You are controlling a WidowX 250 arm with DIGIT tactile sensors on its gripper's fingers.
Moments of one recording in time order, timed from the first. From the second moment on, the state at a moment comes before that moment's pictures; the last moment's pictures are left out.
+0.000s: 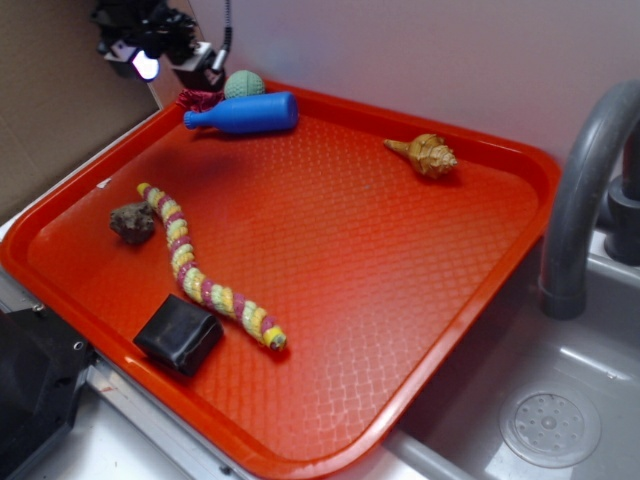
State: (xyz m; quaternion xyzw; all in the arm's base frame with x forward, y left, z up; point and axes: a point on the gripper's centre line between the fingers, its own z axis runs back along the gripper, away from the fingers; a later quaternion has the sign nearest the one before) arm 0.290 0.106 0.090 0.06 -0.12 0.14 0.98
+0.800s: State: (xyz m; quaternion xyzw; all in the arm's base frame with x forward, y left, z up) arm 0.334 0.074 0.074 0.05 -0.12 0.20 0.97
